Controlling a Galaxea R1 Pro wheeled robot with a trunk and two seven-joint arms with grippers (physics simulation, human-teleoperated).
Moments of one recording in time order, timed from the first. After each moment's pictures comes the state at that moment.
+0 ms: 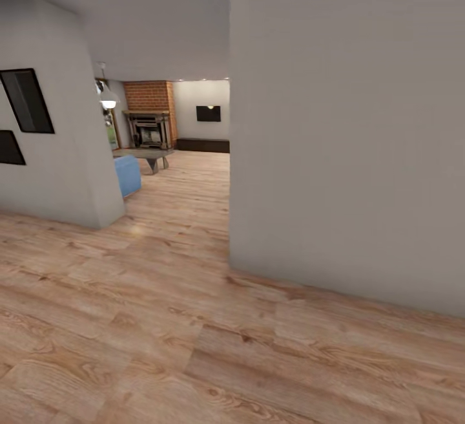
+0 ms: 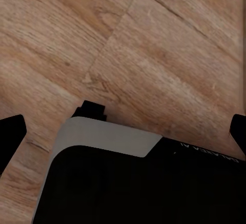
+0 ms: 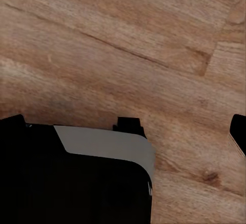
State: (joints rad) left arm -0.24 -0.01 -0.26 -0.01 0.58 -0.07 0.02; right arm -0.23 0.01 0.20 0.03 -0.13 -0.15 -0.01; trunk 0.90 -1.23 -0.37
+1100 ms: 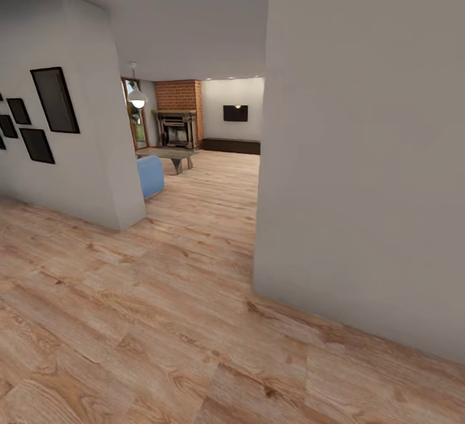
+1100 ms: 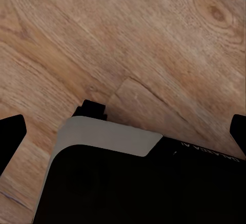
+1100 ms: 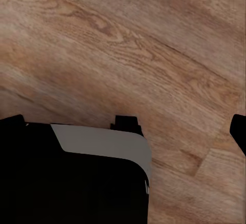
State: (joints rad) left arm -0.24 -0.01 -0.26 -0.01 0.58 -0.07 0.02; right arm -0.23 0.00 0.20 0.03 -0.13 -0.15 -0.01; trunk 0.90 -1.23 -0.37
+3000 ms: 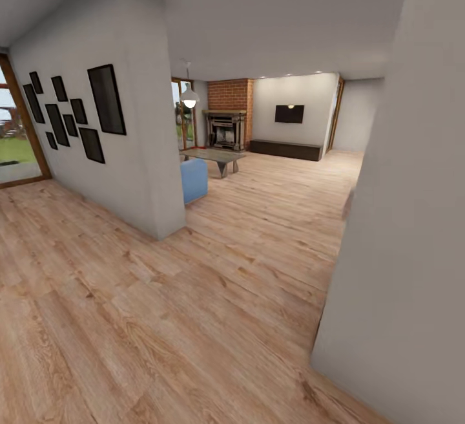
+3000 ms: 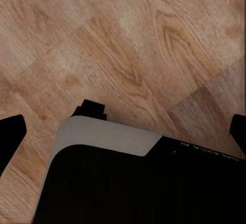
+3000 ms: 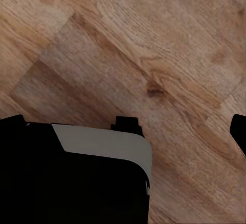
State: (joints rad) left arm -0.24 -0.01 -0.26 -0.01 0.58 -0.07 0.03; right arm -0.23 0.01 0.21 0.03 -0.12 -0.15 -0.02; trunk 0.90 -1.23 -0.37
